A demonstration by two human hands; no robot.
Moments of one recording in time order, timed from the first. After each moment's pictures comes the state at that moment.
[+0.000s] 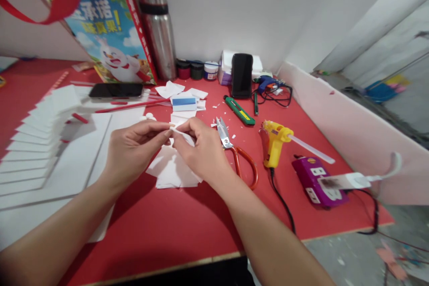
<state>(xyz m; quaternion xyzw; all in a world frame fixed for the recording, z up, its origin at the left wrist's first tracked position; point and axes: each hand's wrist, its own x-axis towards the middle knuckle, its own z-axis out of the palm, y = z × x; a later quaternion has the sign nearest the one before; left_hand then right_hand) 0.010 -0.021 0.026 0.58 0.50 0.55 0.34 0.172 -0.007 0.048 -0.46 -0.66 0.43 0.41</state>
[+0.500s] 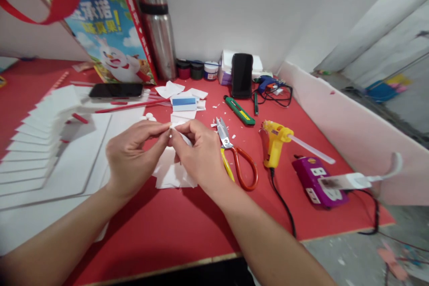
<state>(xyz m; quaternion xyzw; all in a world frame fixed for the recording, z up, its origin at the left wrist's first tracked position) 0.020 -0.029 0.025 0.66 0.50 0.55 0.10 0.164 -0.014 0.044 -0.46 -0.61 0.46 0.46</state>
